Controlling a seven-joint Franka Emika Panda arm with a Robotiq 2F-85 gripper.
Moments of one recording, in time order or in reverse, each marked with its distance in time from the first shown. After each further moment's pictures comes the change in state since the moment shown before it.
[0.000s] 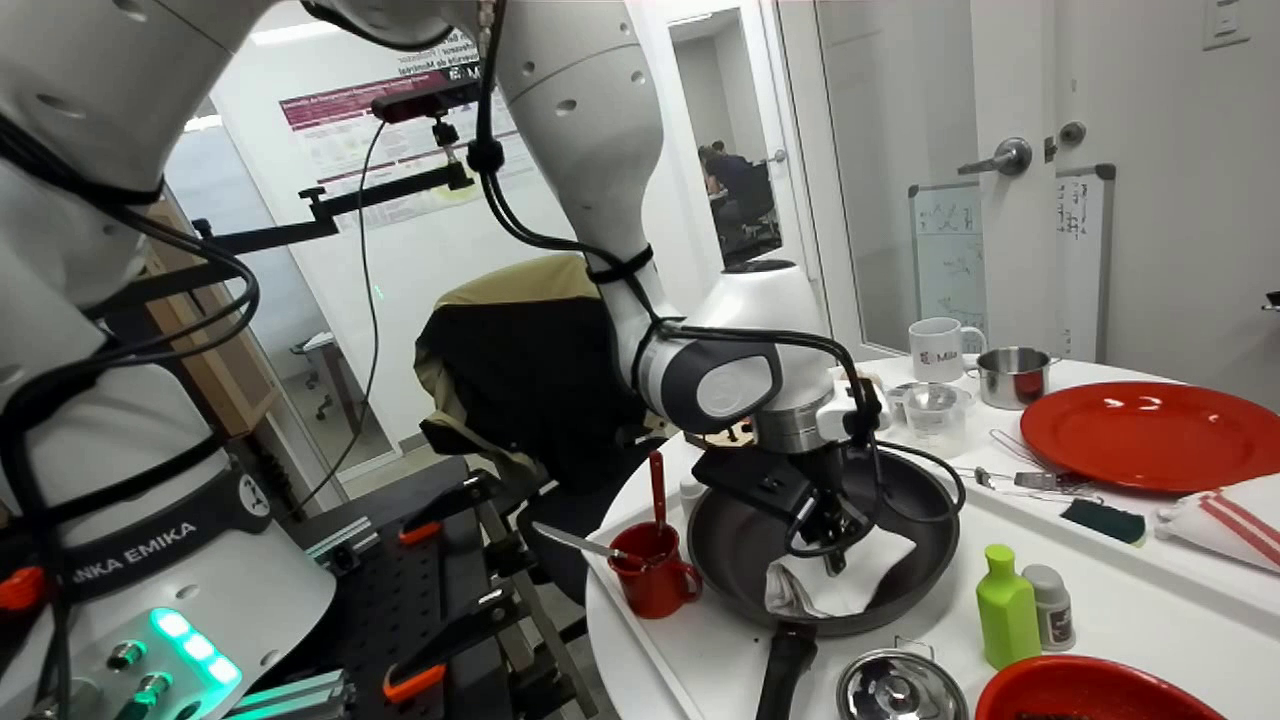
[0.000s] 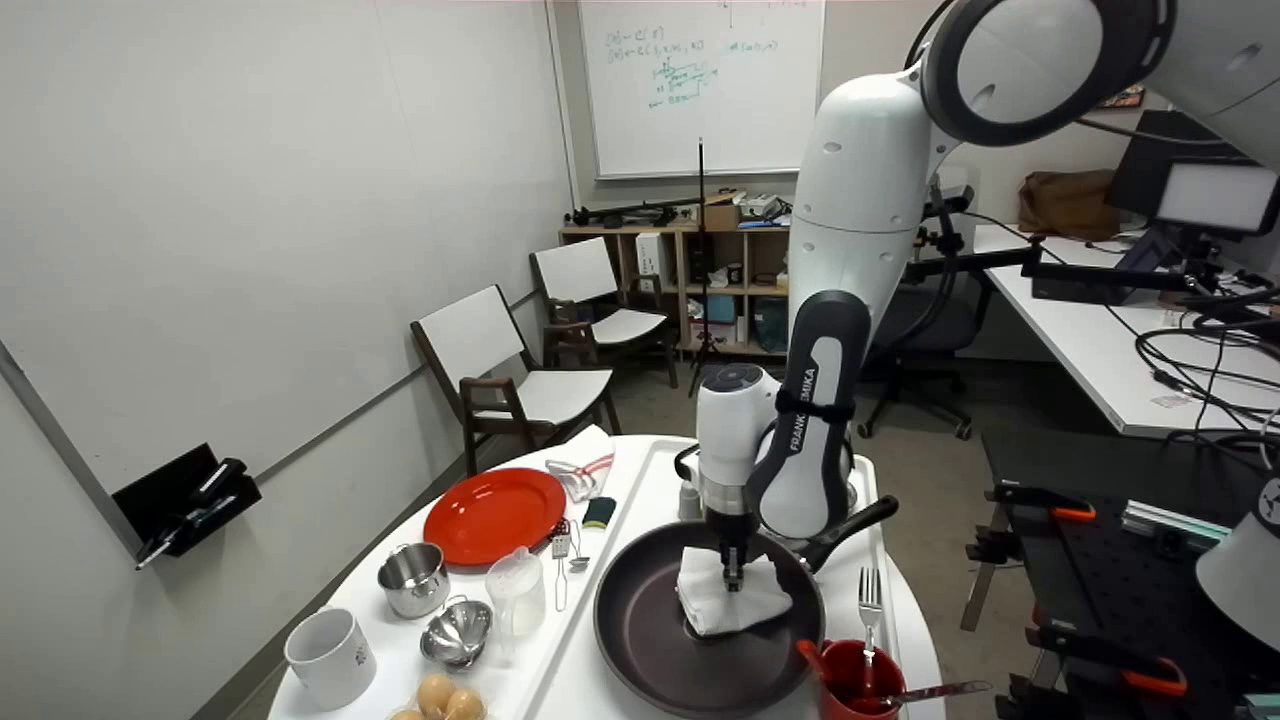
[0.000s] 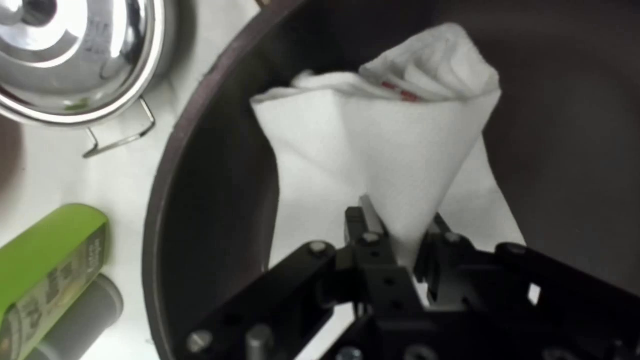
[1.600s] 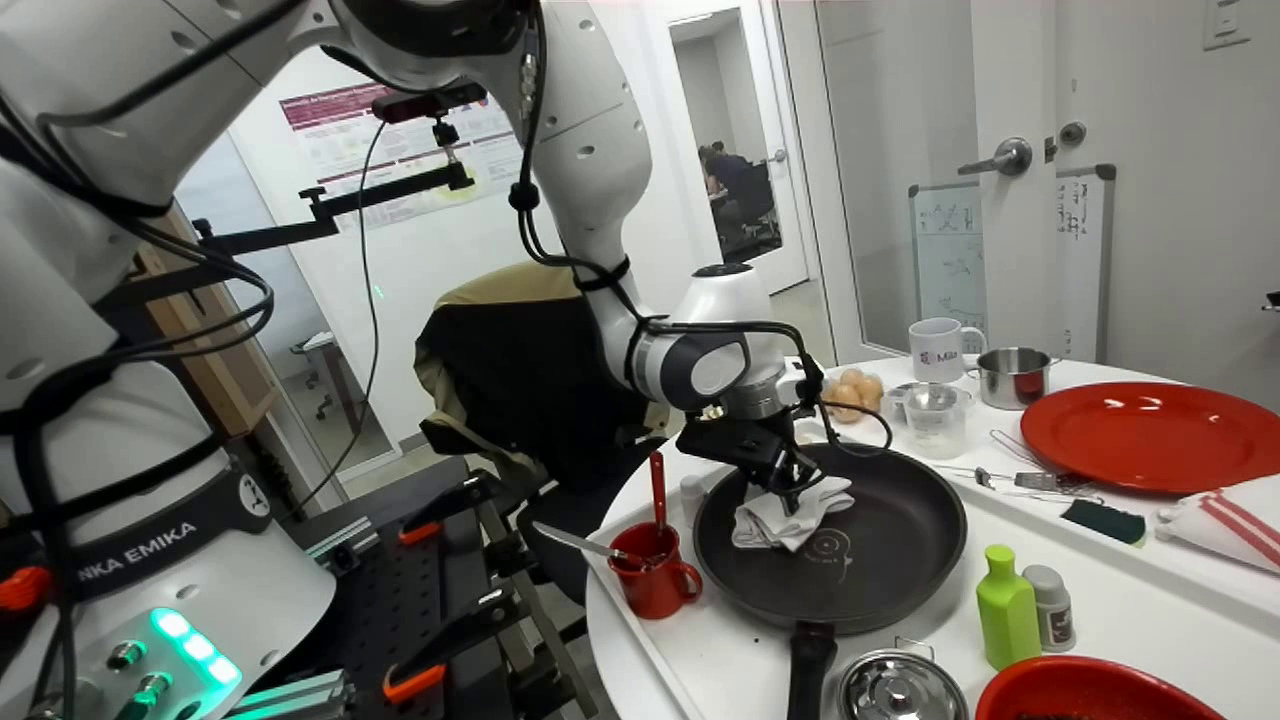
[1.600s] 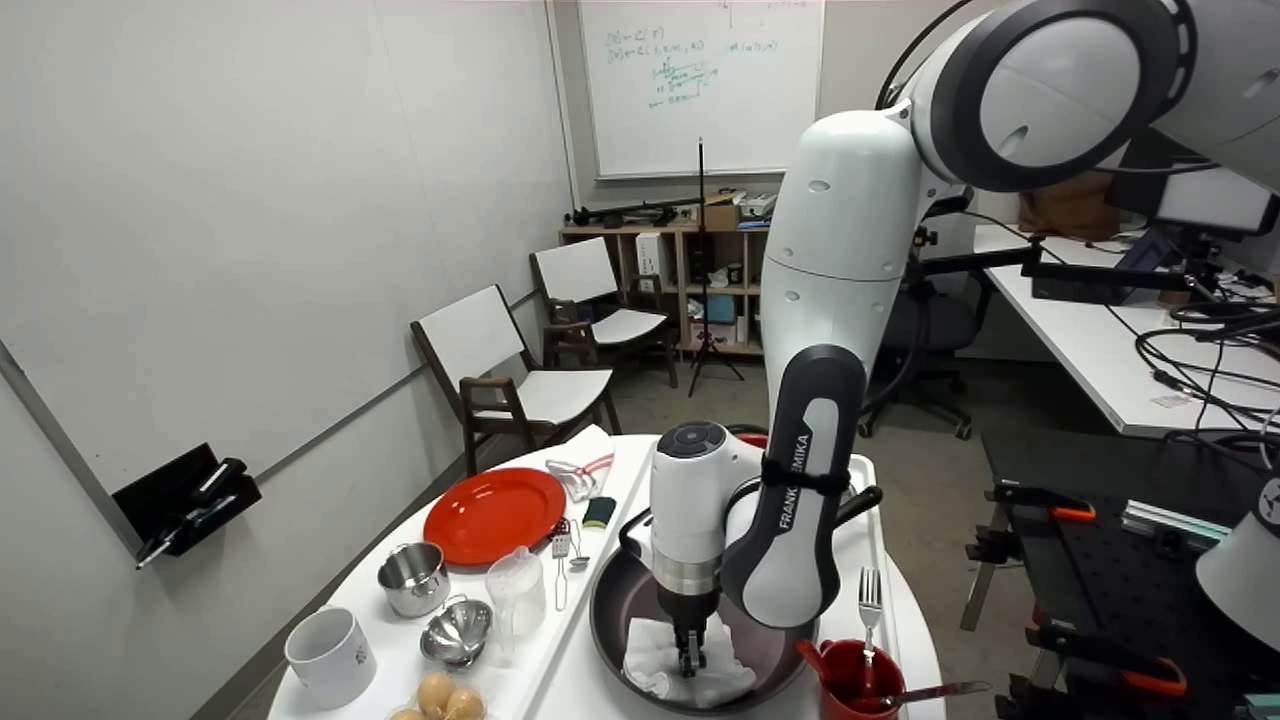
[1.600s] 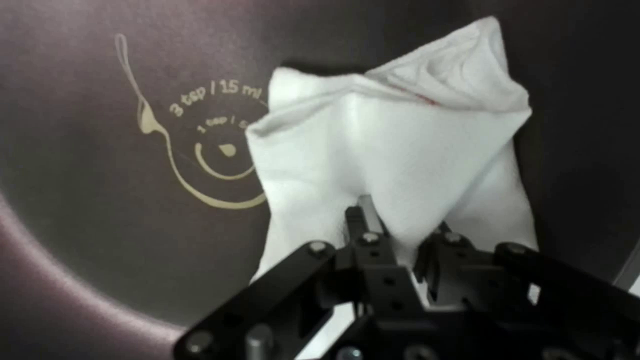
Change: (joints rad) arm 0.123 0.079 0.086 0.119 -0.037 0.000 -0.003
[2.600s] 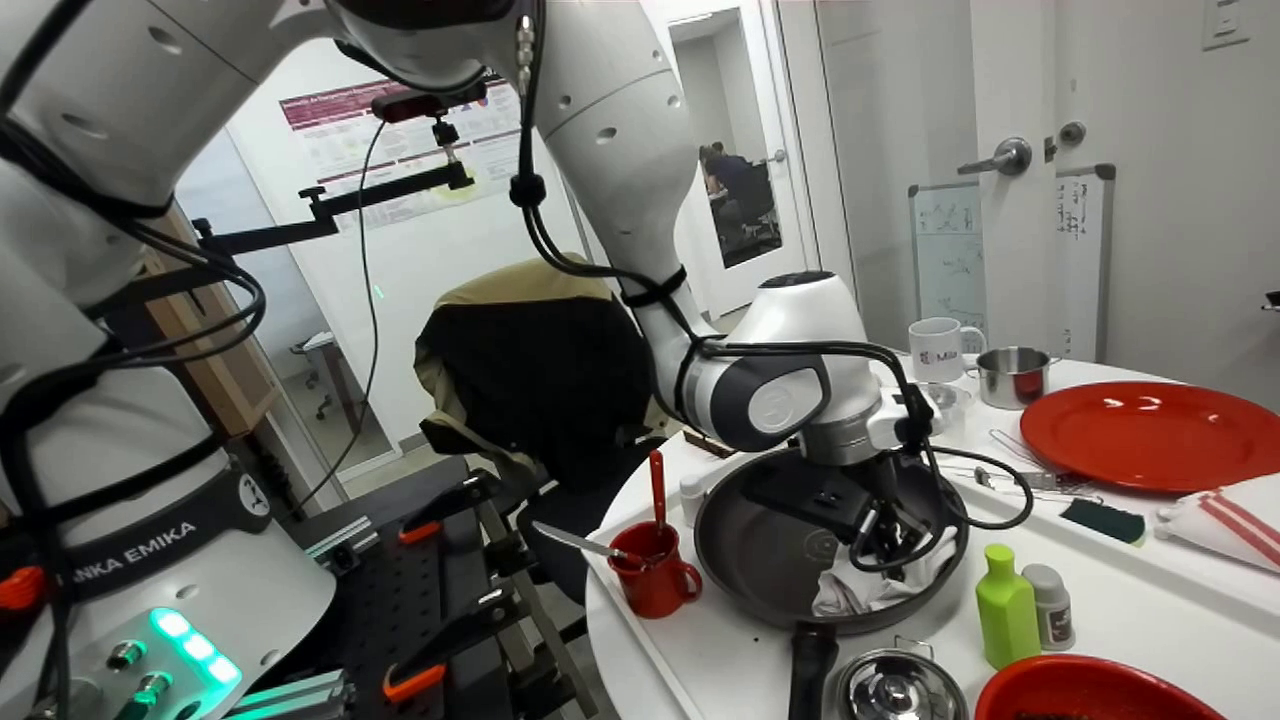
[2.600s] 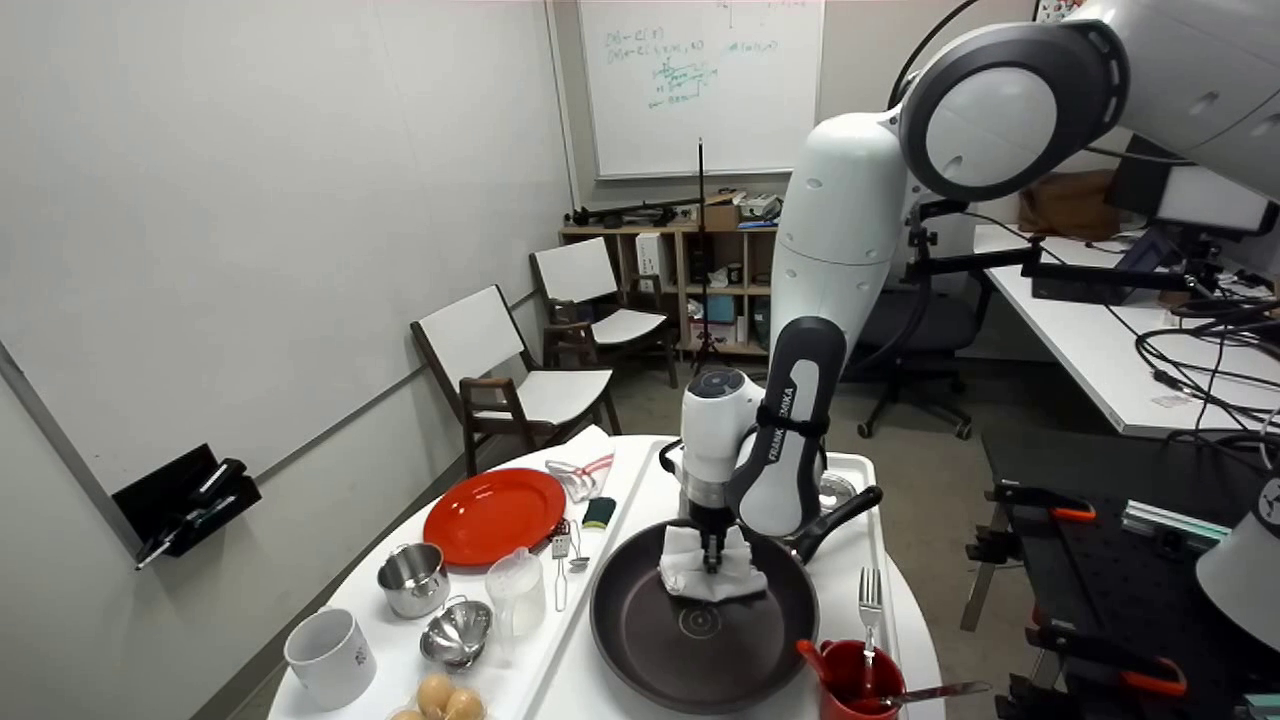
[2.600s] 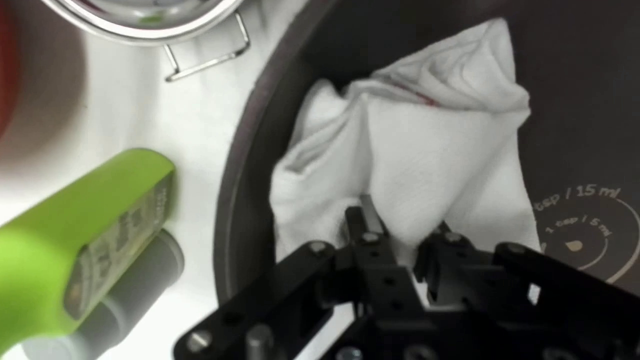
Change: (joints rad) arm -0.115 0.018 -0.137 0.036 0.001 0.000 0.008
